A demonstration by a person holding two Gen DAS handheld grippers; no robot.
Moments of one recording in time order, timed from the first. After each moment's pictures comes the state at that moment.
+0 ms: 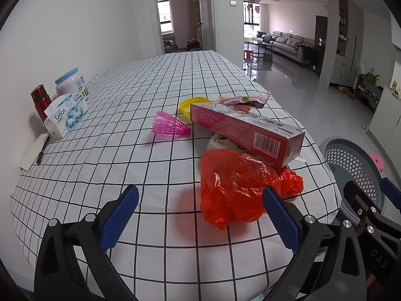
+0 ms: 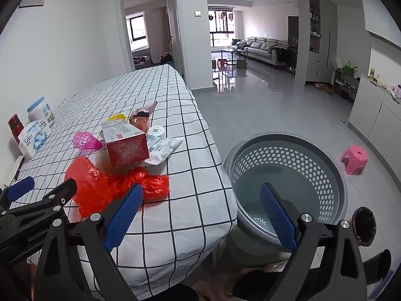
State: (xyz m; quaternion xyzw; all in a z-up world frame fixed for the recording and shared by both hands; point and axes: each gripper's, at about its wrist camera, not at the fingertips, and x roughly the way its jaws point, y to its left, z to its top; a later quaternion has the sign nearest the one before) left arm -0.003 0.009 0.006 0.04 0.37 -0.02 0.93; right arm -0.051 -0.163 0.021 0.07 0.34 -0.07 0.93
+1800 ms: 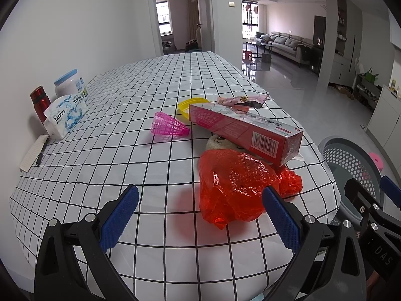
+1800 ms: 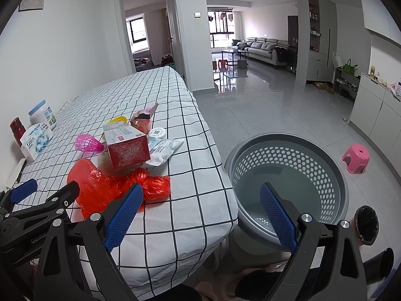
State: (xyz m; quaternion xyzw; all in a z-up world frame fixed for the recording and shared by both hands) left arm -0.009 0.003 0.004 0.05 0.37 -0.02 0.93; right arm -0.053 -0.164 0.022 0.08 0.34 -0.07 0.93
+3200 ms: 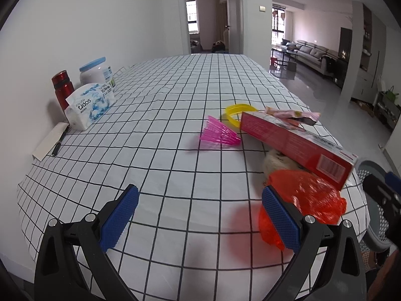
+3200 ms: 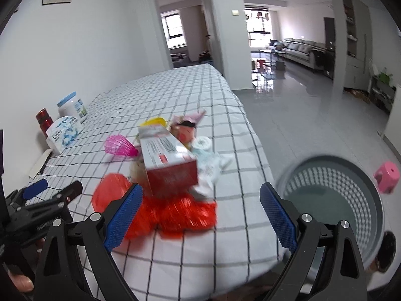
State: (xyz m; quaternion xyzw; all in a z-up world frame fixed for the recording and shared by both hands) left arm 0.021 0.071 0.002 0.01 0.36 0.05 0.93; right arm 0.021 -0.130 0.024 0.07 0.35 0.06 0.93
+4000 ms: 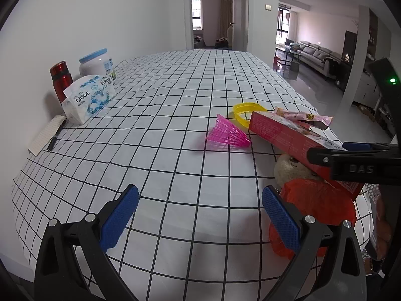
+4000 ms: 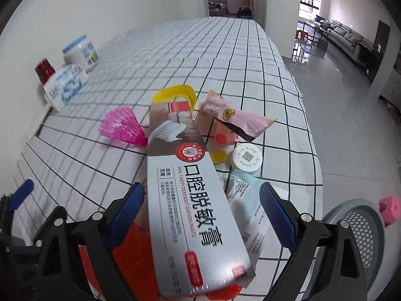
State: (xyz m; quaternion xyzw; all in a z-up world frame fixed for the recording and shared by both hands) left arm 0.036 0.081 -0.007 0.00 0.37 0.05 0.93; right arm 0.142 -0.082 0.000 -0.03 0.49 0.14 0.86
